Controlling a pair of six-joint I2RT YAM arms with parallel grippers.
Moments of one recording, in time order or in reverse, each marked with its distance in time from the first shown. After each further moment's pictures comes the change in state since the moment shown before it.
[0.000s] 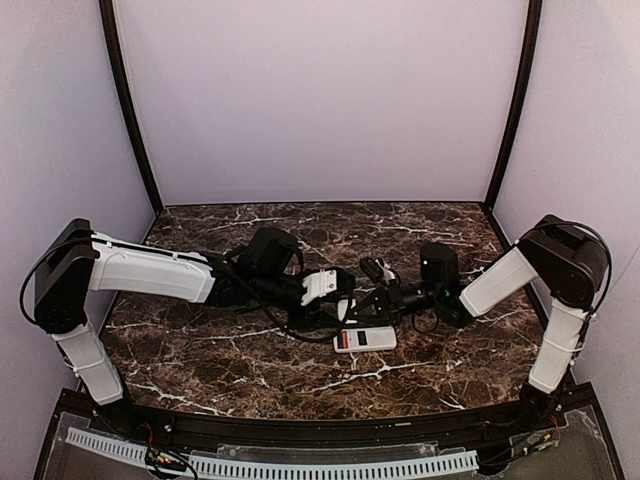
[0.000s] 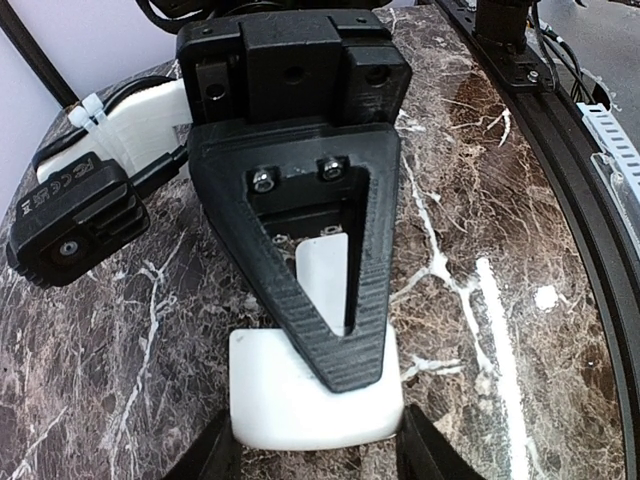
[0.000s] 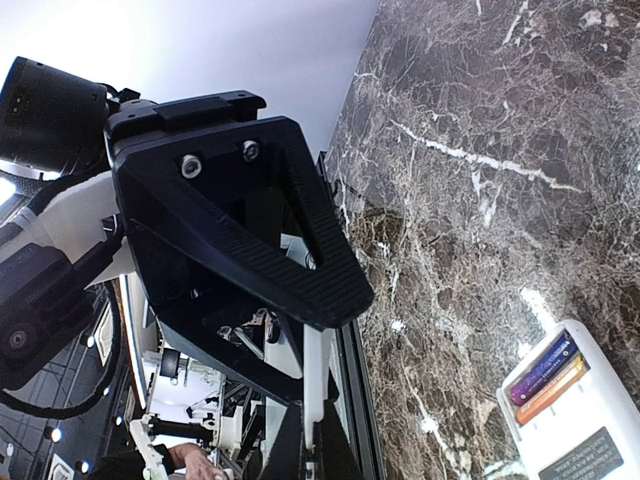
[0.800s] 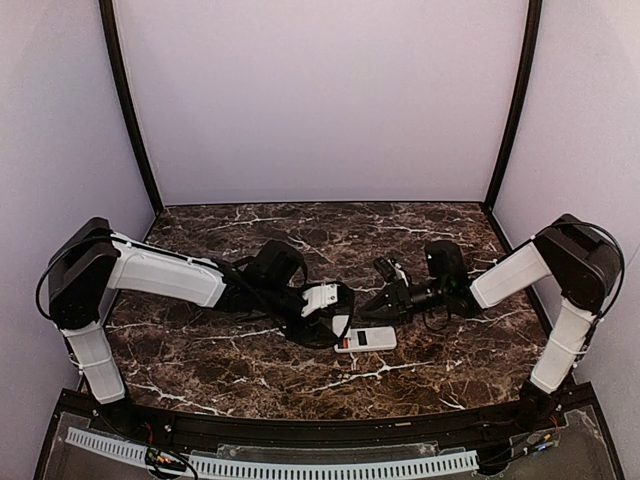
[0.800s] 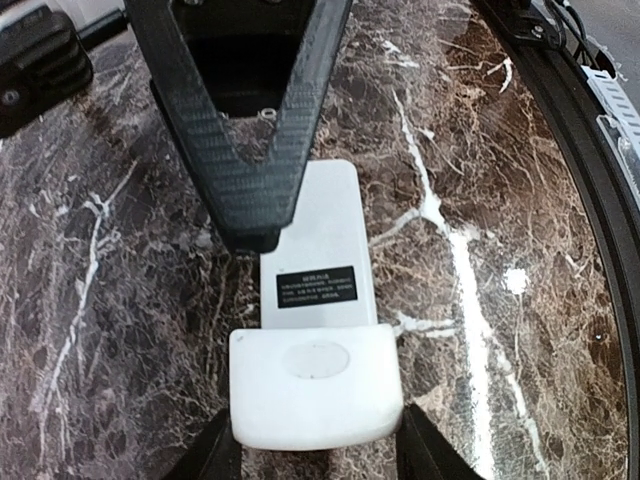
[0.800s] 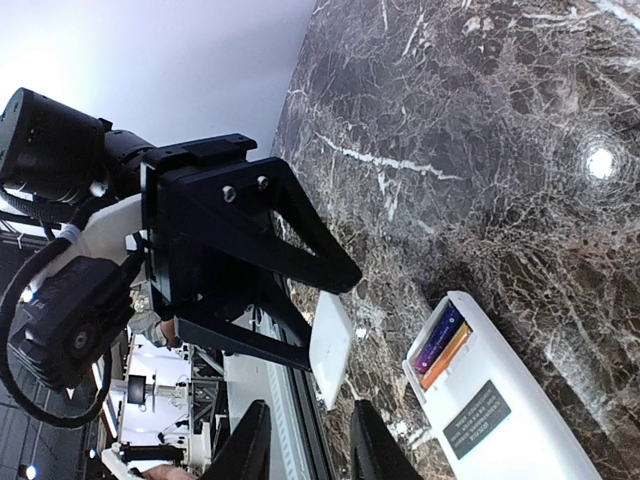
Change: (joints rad) left arm 0.006 0.074 -0.011 -0.034 0.004 -0.045; right arm -0.076 -0.069 0.005 -0.325 0.051 -0.222
